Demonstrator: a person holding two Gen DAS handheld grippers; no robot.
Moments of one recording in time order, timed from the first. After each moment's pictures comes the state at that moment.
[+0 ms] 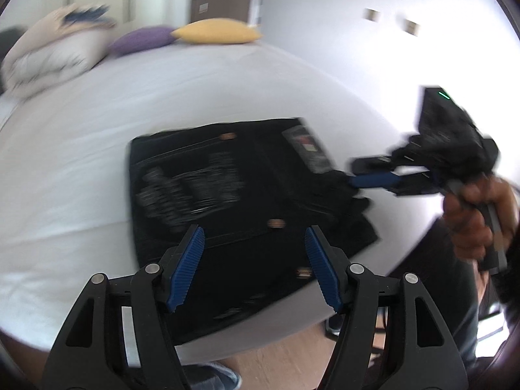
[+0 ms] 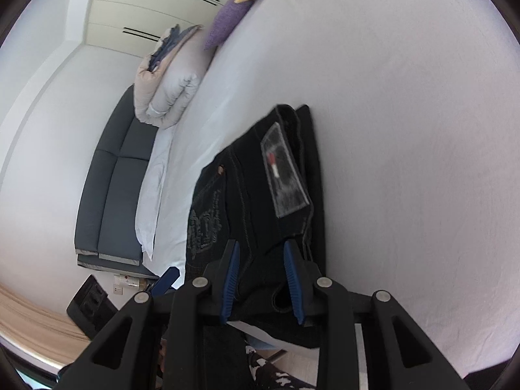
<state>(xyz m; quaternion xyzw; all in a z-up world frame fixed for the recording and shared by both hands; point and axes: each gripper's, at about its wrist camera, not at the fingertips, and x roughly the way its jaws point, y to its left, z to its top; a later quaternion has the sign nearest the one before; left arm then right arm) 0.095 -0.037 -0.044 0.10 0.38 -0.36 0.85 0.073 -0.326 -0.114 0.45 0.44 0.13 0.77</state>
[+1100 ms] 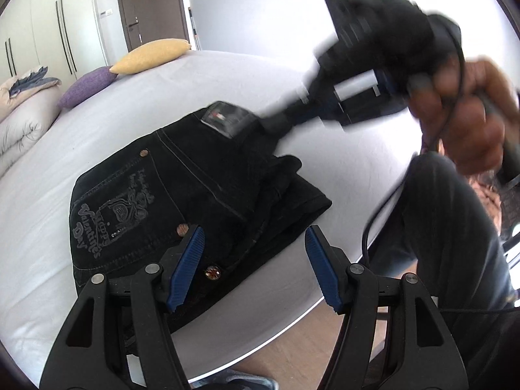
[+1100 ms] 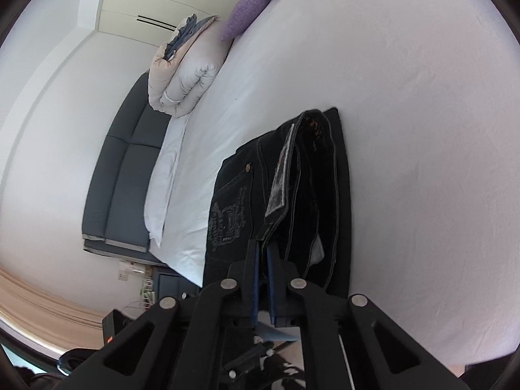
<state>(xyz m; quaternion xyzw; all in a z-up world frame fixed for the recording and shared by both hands) 0.049 -0.083 -0.074 0.20 0.33 -0.43 0.82 0.071 -0.314 -0.093 0.42 0.45 0.17 0.77</state>
